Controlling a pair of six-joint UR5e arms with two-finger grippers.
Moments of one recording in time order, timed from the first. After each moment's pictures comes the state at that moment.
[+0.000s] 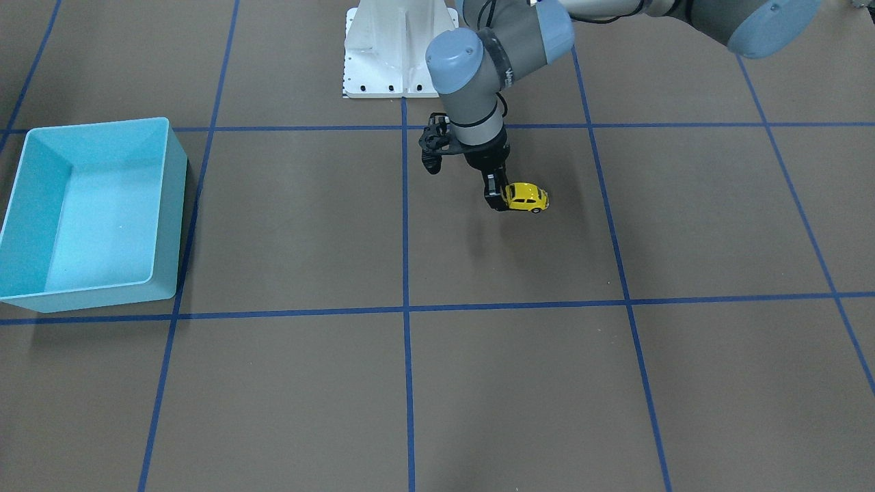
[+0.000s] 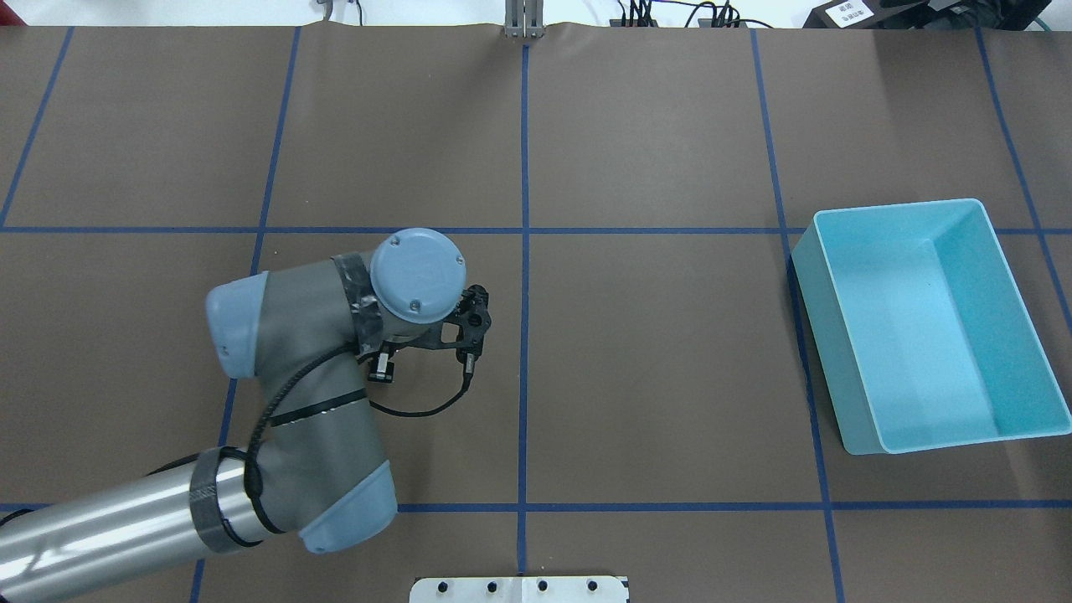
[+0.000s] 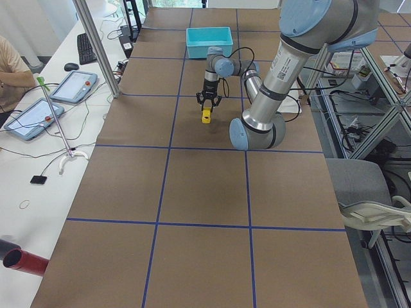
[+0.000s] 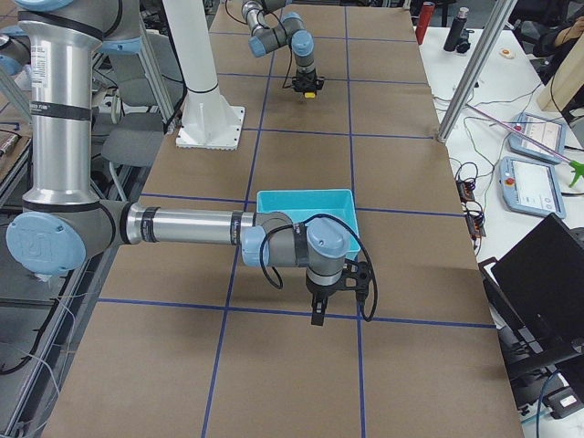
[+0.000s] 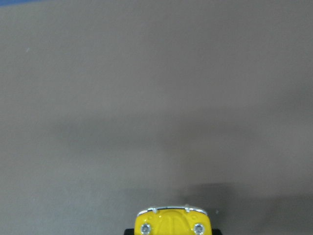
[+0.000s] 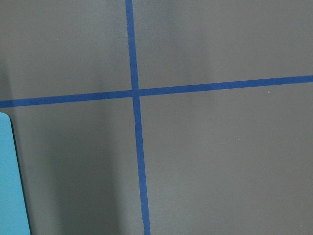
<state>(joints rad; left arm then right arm) -0.48 -2.24 -1.76 -1.19 -1.66 0.45 1.54 -1.65 1.65 -1.51 2.30 0.16</state>
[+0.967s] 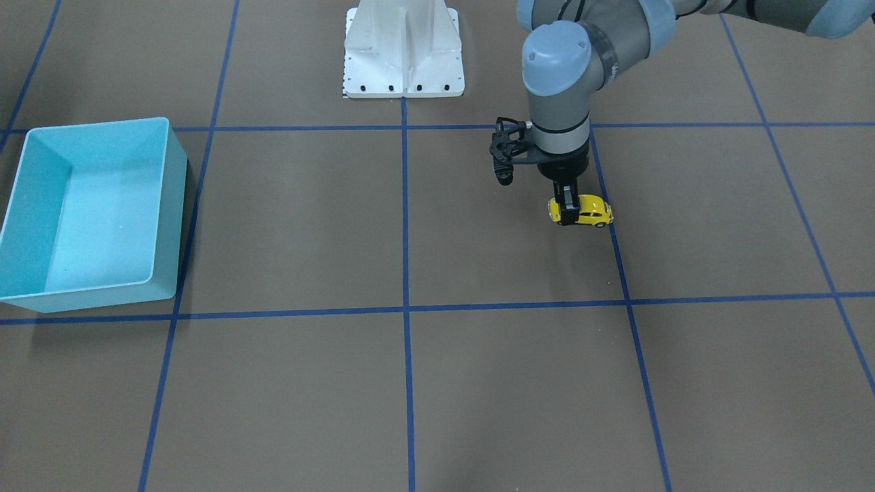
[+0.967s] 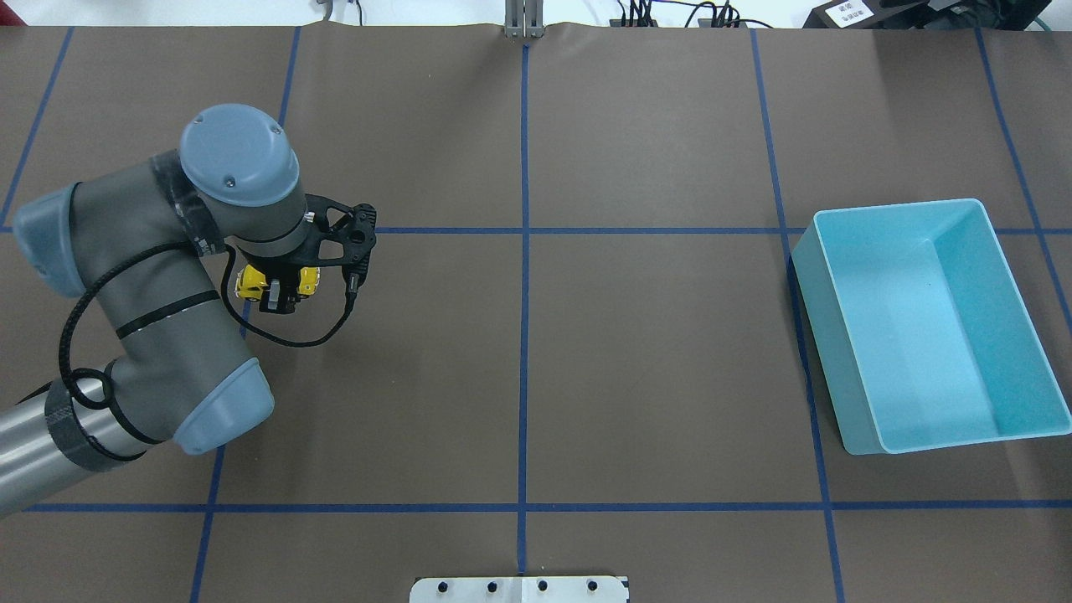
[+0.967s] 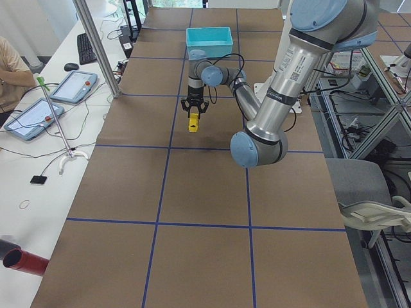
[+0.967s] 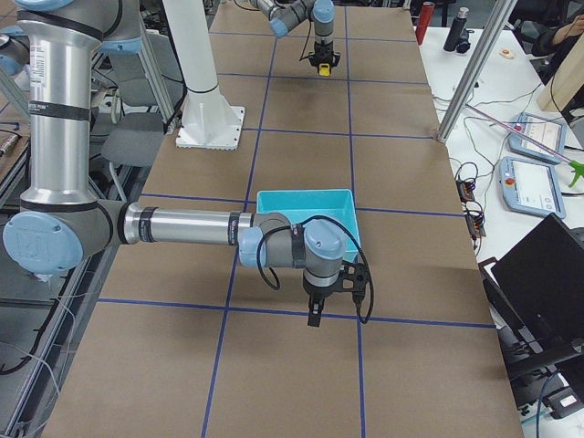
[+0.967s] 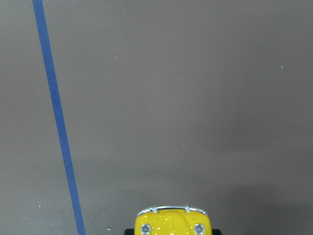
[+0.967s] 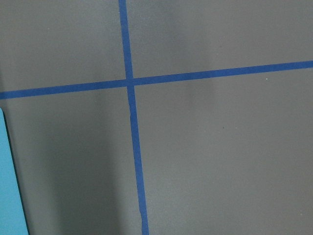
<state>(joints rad) -0.68 -2.08 -1.83 -1.33 -1.85 0.63 1.54 -1.67 1.65 -1.52 2.29 0.17</state>
